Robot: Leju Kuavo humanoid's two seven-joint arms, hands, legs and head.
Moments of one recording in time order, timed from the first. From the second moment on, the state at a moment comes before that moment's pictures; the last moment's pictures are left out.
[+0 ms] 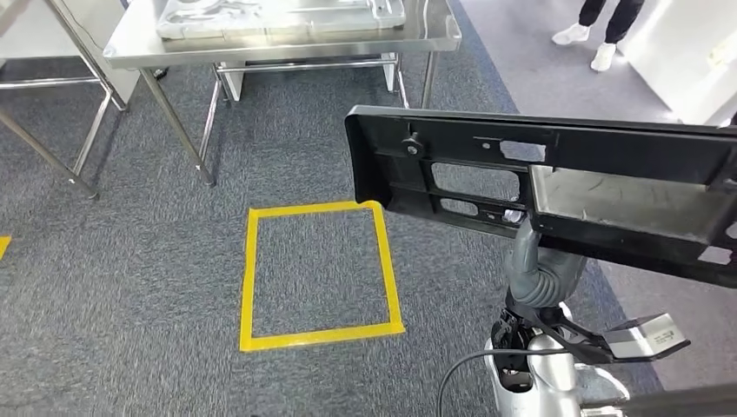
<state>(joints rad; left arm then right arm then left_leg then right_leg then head) -0.10 -0.15 0.01 -0.19 -0.57 0.19 0.15 -0.08 0.16 0.09 -1.81 -0.15 0.09 -0.59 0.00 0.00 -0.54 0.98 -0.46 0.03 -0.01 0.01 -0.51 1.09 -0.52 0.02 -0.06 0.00</state>
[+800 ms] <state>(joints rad) -0.07 -0.13 0.01 -0.18 -0.61 0.14 0.19 -0.10 0.14 0.17 -1.70 -0.11 0.04 -0.58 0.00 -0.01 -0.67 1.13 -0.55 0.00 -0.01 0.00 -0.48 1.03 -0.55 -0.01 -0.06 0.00</state>
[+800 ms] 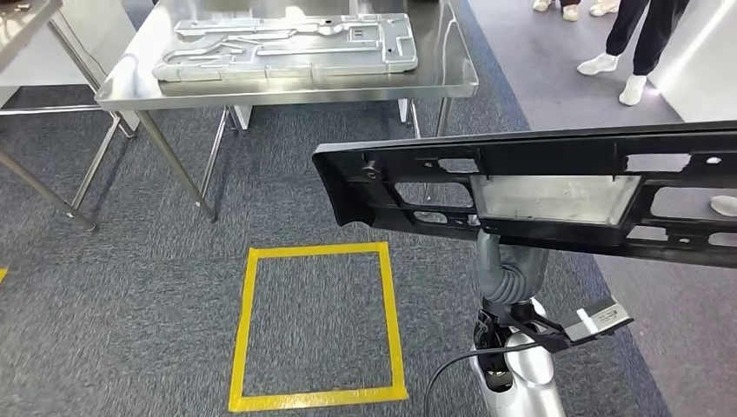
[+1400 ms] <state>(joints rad) -0.05 -0.14 0.01 -0.18 -0.59 0.17 0.22 -0.14 0.11 0.22 -1.65 -0.17 0.08 -0.56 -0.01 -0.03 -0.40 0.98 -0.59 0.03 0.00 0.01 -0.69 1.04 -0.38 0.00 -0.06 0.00</state>
